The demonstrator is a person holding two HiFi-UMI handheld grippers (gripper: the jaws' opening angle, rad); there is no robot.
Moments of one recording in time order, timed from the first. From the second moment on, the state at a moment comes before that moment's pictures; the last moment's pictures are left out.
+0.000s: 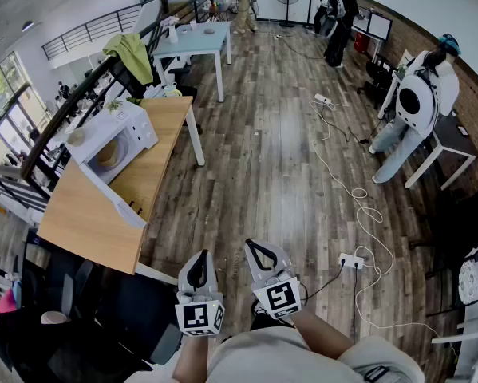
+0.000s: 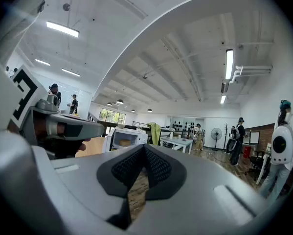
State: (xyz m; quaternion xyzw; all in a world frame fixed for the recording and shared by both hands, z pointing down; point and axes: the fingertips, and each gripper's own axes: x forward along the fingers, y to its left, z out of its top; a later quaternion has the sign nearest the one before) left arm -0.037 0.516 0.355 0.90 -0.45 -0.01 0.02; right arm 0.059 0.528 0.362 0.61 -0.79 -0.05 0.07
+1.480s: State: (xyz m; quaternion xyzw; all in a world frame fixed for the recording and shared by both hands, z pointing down) left arm 0.044 0.425 0.375 0.88 -0.47 0.01 0.03; right arm 0.136 0.436 0.381 0.57 -0.82 -0.03 0.05
